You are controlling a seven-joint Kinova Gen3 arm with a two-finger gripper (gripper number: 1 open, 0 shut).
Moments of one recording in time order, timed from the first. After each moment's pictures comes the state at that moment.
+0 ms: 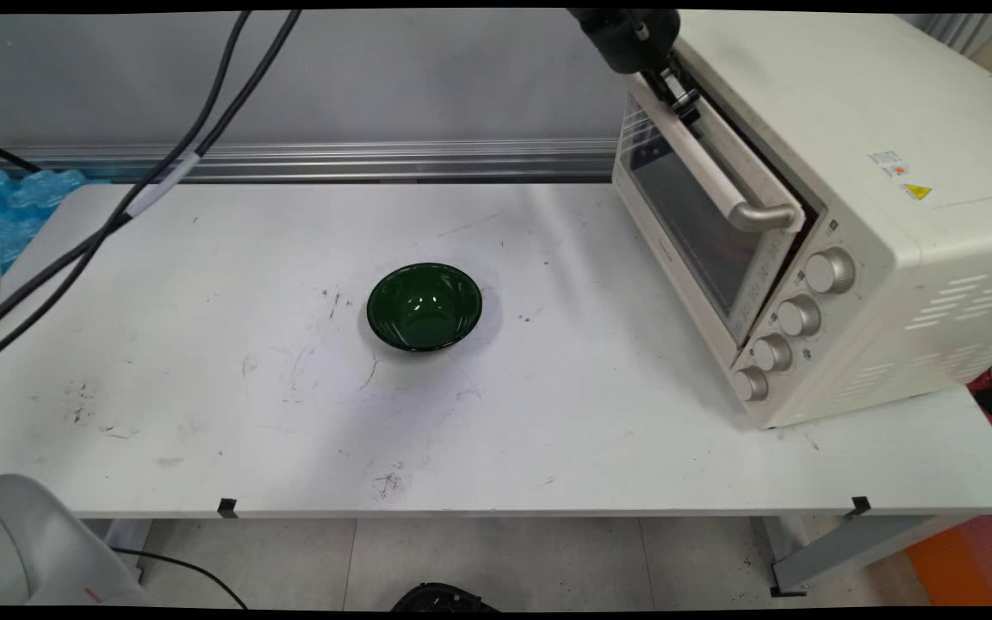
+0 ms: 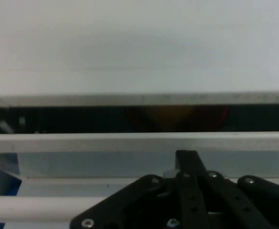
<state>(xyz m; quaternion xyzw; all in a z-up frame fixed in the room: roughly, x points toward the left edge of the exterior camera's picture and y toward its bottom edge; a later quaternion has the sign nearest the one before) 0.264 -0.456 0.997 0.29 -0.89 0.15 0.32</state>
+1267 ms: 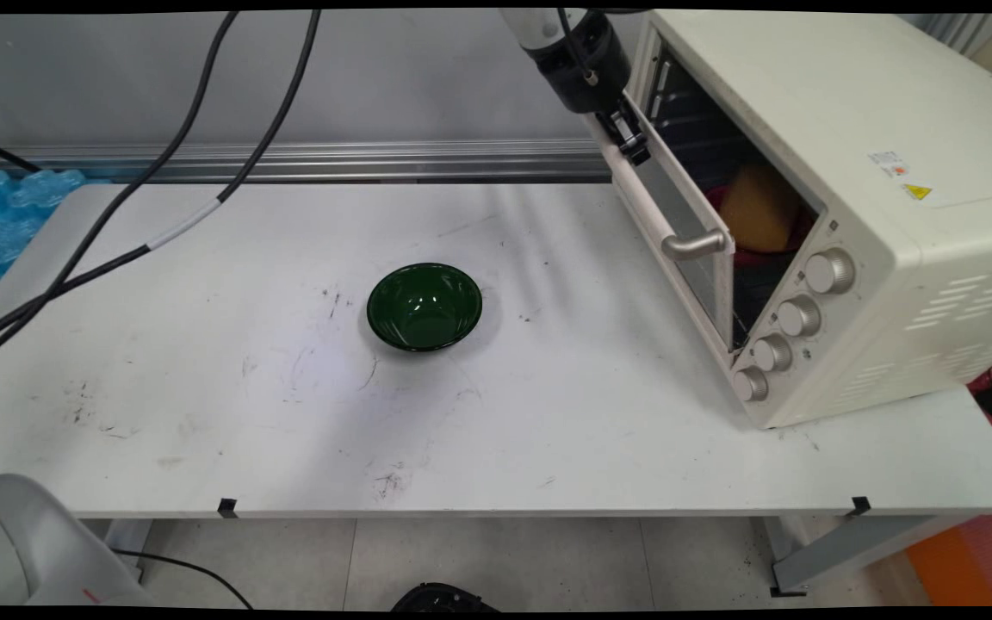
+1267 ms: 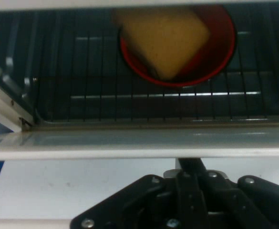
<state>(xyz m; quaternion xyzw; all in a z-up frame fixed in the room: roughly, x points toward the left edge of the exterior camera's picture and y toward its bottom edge) 0.290 -0.442 0.965 0.29 -0.91 0.13 0.28</state>
